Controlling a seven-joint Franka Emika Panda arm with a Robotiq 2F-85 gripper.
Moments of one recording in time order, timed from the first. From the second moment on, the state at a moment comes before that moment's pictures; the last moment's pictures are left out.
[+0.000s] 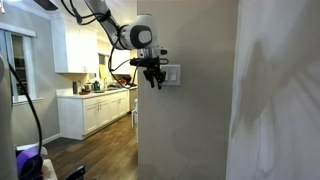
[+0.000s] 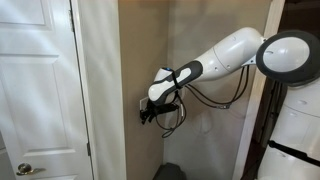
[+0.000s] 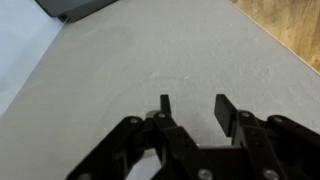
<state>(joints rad) 0.13 -0.05 0.08 -2.28 0.15 2.61 -0.01</state>
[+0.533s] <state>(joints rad) 0.12 -0.03 0.07 -2.23 0.13 2.61 -0.01</state>
